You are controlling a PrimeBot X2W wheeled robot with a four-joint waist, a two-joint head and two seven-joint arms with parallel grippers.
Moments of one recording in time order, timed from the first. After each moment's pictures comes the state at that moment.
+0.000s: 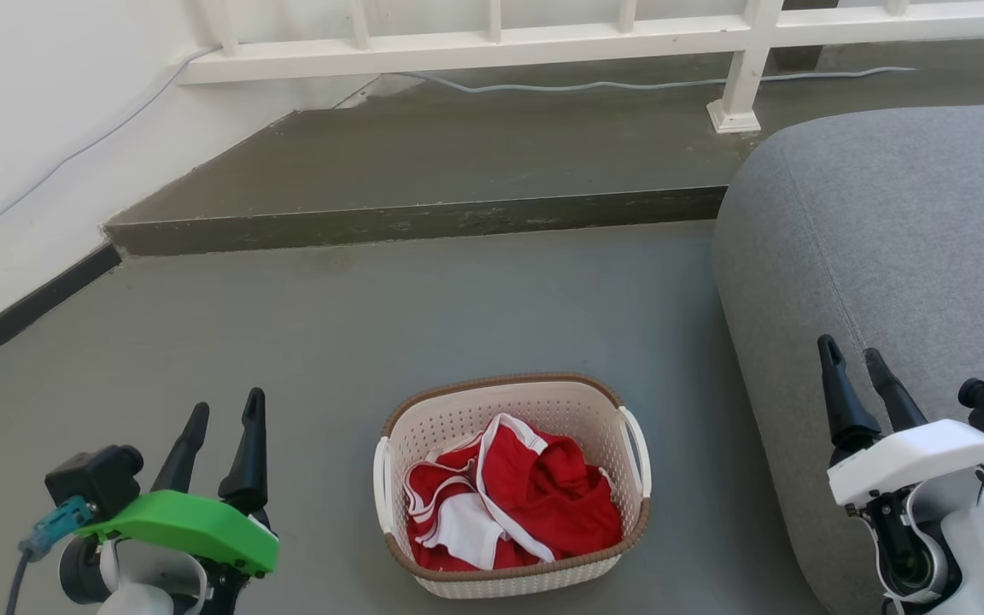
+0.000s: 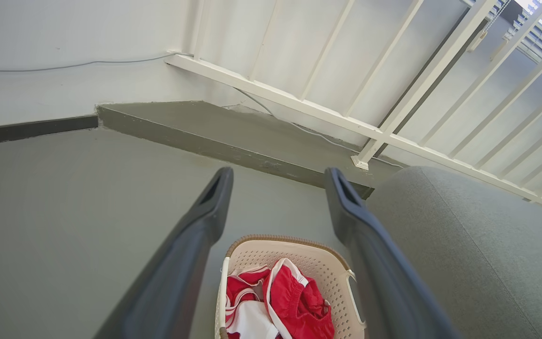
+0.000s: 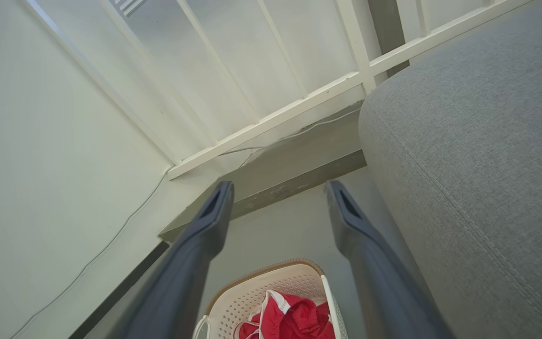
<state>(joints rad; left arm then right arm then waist) -0.07 0.18 -0.26 0.19 -0.77 0.00 -0.15 -0.06 -0.21 0.16 0.27 0.73 0.02 -0.15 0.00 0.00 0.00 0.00</state>
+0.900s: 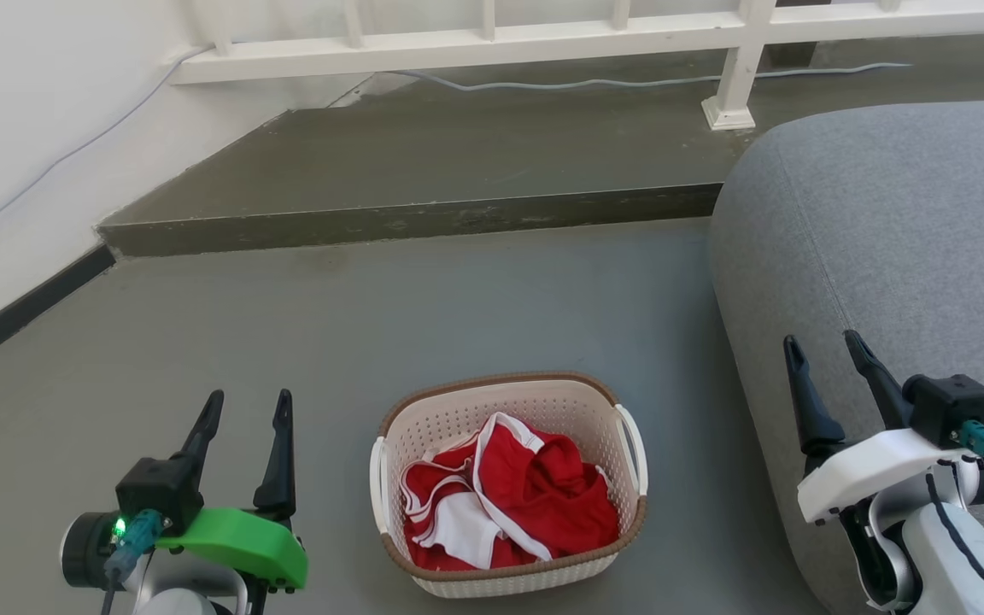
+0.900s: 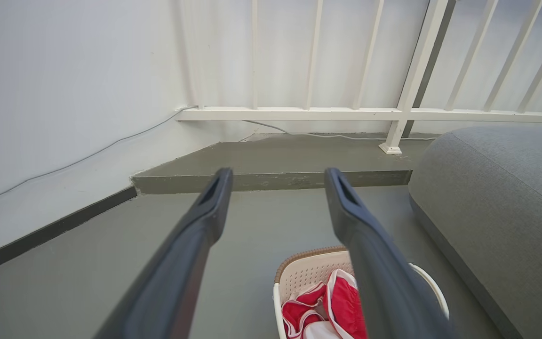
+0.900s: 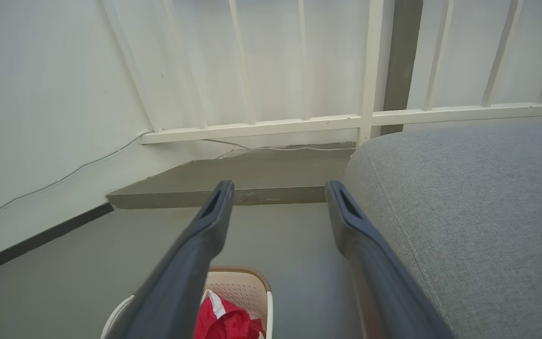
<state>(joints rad) -0.07 0.17 -0.33 0.18 -0.43 0.08 -0.24 -0.08 -0.22 0.25 0.28 0.38 -0.02 -0.24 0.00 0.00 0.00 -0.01</state>
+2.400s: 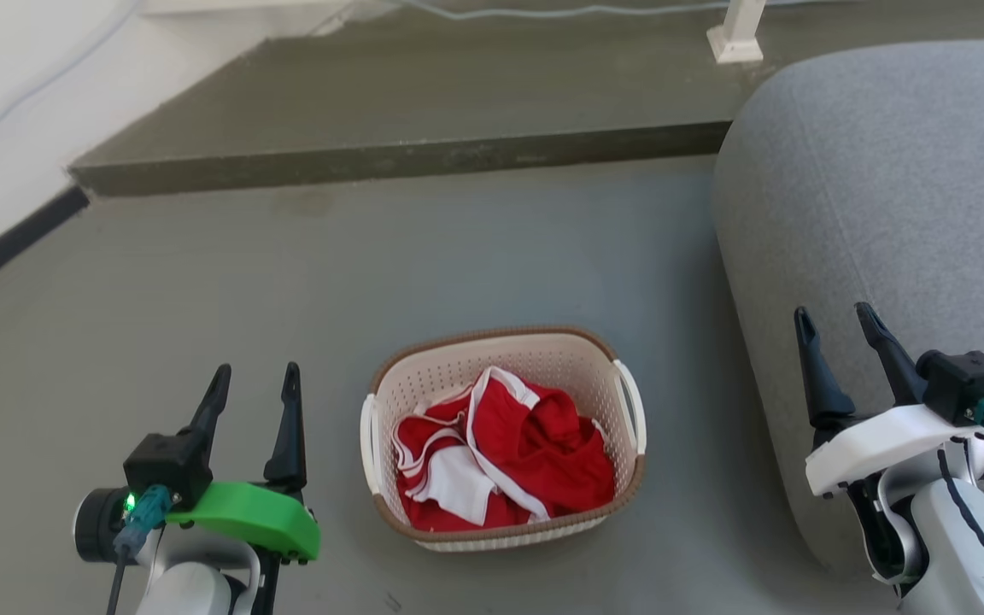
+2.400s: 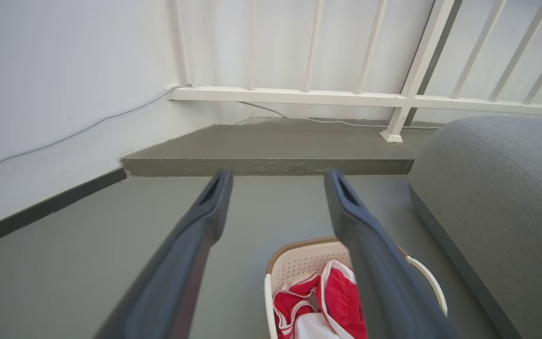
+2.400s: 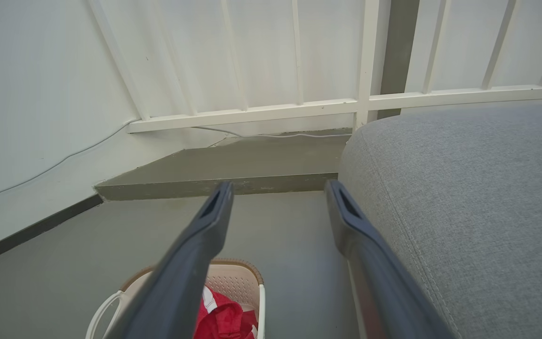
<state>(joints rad) -0.11 0.13 -0.32 0.20 -0.41 0.09 -0.25 -0.12 -0.21 0.21 0.29 0.34 0.00 -0.25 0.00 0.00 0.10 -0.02</state>
